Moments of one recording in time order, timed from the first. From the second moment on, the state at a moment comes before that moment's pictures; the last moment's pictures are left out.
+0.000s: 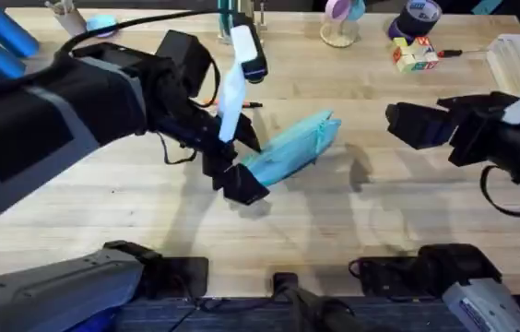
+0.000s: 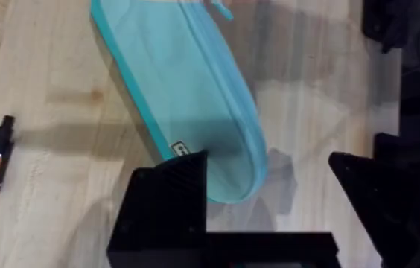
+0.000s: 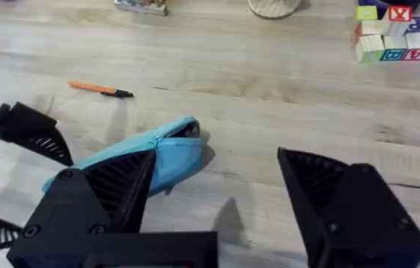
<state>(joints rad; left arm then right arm) -0.32 1.38 0.87 -0.88 0.77 0.90 0.01 0.56 0.74 -0.72 -0.26 0.04</state>
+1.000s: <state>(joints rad) -0.35 1.39 0.87 -0.79 0.68 0.82 0.01 0.56 0.74 -0.72 -0.26 0.04</state>
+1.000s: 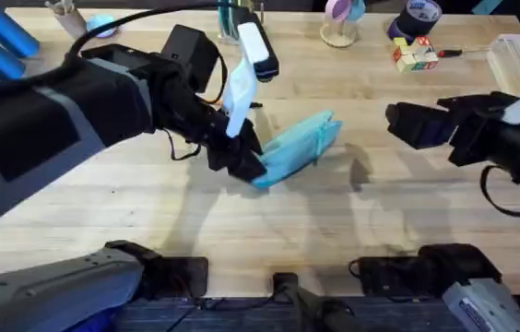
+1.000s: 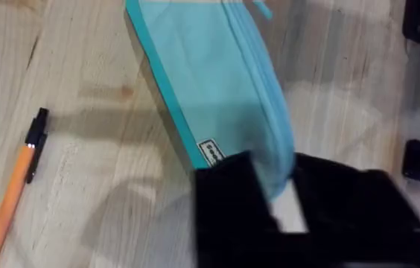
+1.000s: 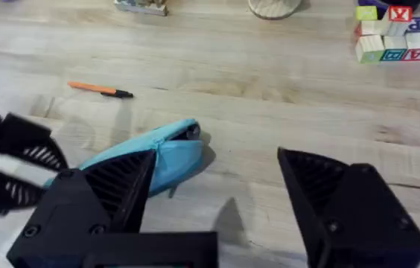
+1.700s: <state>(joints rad) -0.35 1.39 0.87 -0.78 0.67 0.82 0.01 0.56 0.74 -0.81 -0.38 0.33</state>
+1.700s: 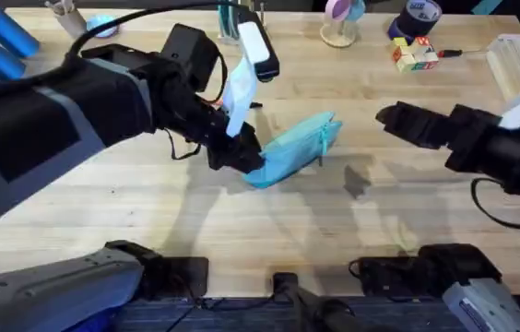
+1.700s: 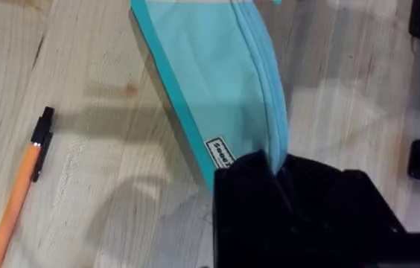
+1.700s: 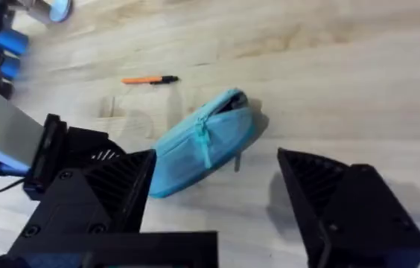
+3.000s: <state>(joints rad) -0.35 1.39 0.87 -0.78 0.67 0.82 0.21 1.10 0.74 -0.61 -0.49 0.43</state>
